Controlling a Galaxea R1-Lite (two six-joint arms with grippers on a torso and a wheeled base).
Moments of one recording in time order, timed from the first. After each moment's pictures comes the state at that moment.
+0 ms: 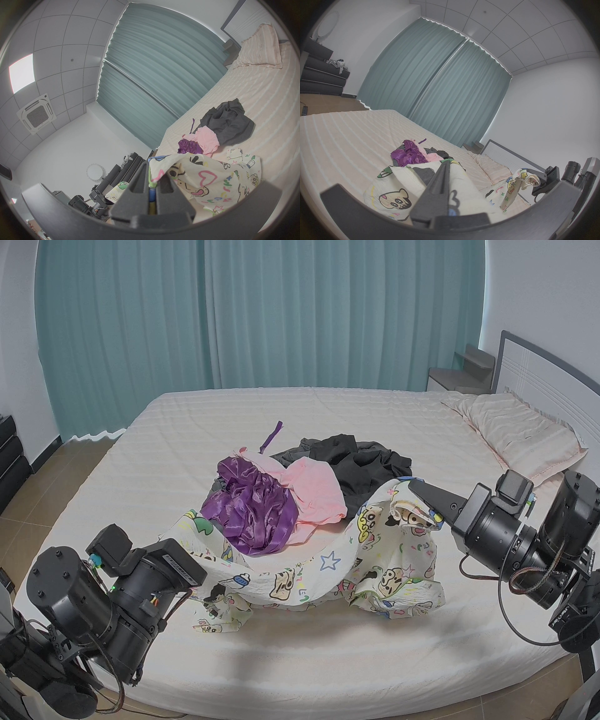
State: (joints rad) left arm -0.71 1.67 -0.22 -1.55 0.49 -0.48; right arm 0.62 1.61 -0.46 -1.24 0.03 0.81
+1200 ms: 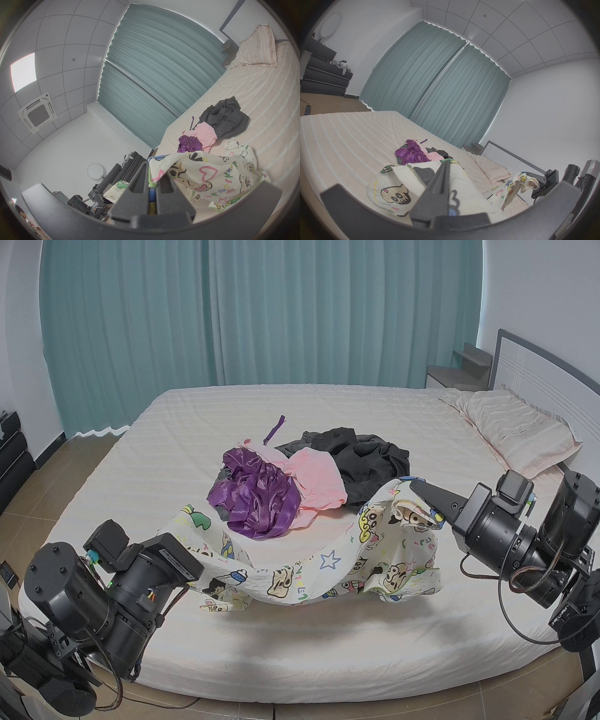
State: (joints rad) left arm -0.69 1.67 -0.23 -1.55 0.49 -0.49; right arm 0.62 1.62 -0.46 -1.24 0.03 0.81
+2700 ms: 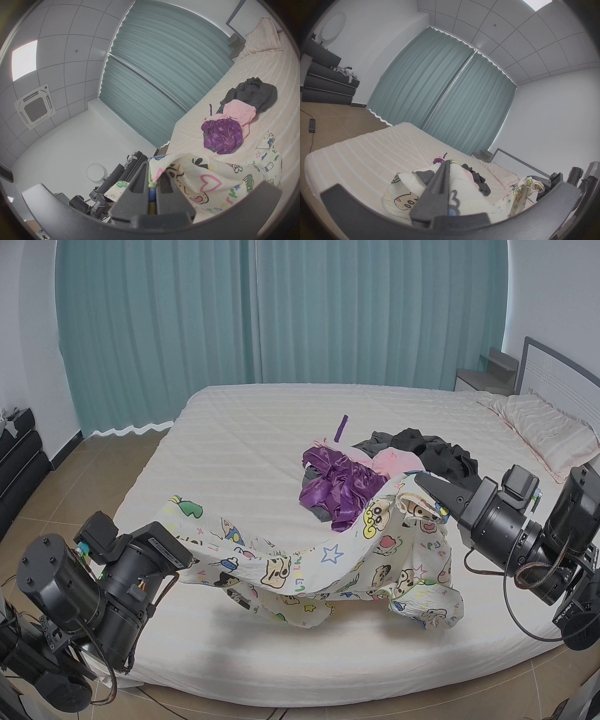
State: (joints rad) left arm -0.67 1.65 -0.24 -1.55 0.50 -0.47; right arm 0.61 1.60 -0.47 -1.24 0.03 0.81
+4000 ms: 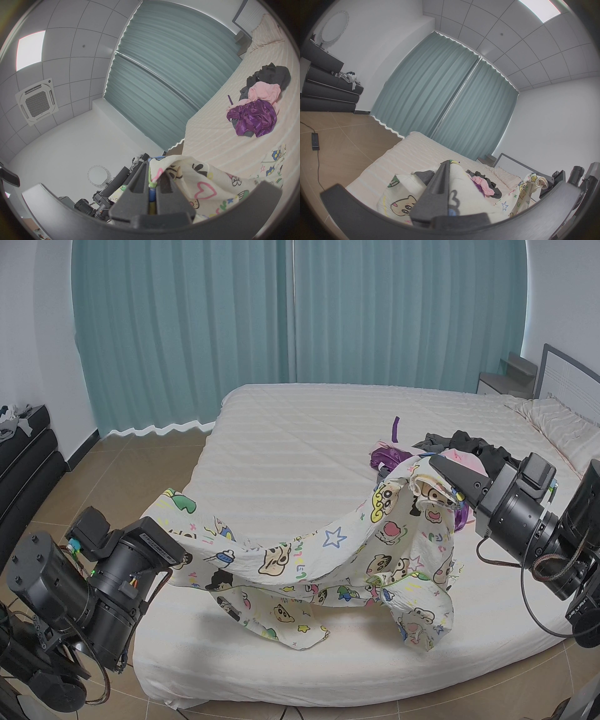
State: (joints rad) left arm -0.67 1.61 -0.24 -1.55 0.50 -0.45; right arm 0.59 1.54 -0.47 -1.24 0.03 0.81
